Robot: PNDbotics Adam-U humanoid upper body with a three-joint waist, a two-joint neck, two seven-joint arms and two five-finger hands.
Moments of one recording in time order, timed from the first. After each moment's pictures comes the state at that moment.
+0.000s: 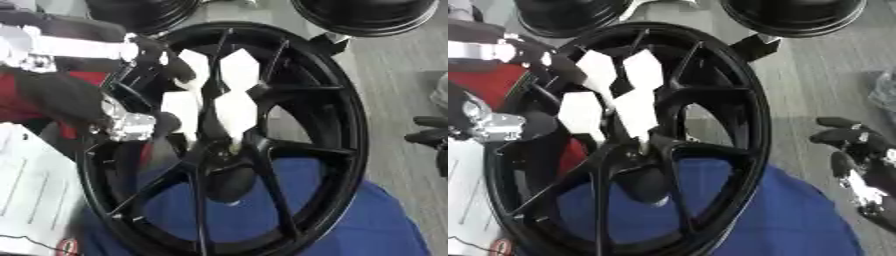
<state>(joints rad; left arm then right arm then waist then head) -0.98 0.96 -0.54 -1.99 0.01 0.37 -0.74 0.06 -0.52 -0.05 -1.98 -0.15 -0.33 0.17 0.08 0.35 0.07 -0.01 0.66</state>
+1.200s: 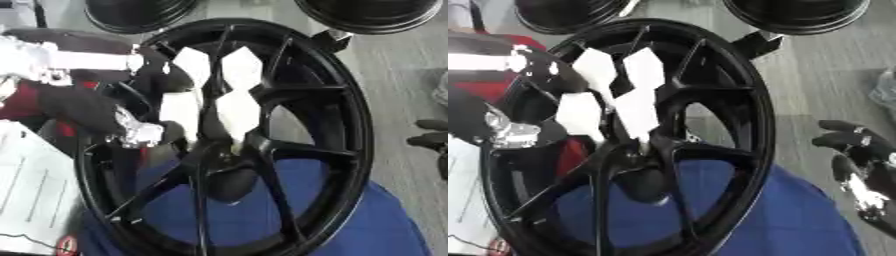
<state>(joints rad) -0.96 0.95 -0.55 -1.99 -0.07 0.42 -0.75 0.05 -0.51 -0.04 -1.98 -0.13 -0.32 0.17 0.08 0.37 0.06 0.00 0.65</state>
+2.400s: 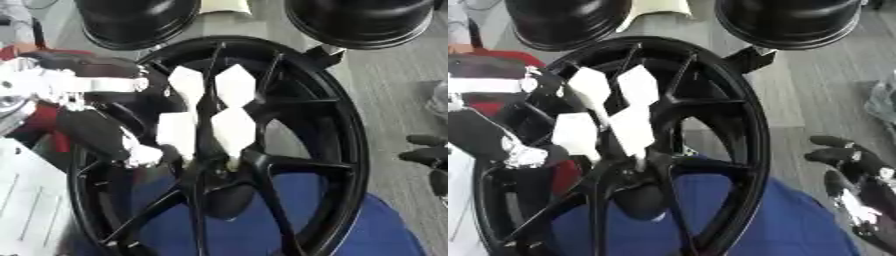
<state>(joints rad) -0.99 0.91 -0.58 -1.92 -0.19 0.39 -0.78 0.04 -0.50 -0.04 -1.98 -0.13 -0.31 0.18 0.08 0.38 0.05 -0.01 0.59</state>
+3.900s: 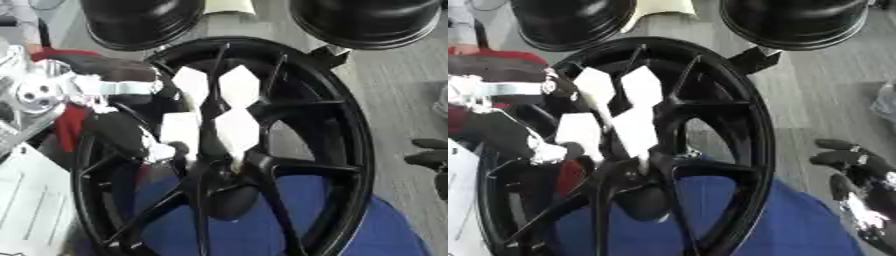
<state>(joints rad) -1.02 0.86 -0.61 -1.87 -0.32 0.40 -0.80 0.03 -0.50 -0.04 -1.98 -0.13 -0.29 0.18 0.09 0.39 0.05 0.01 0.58</state>
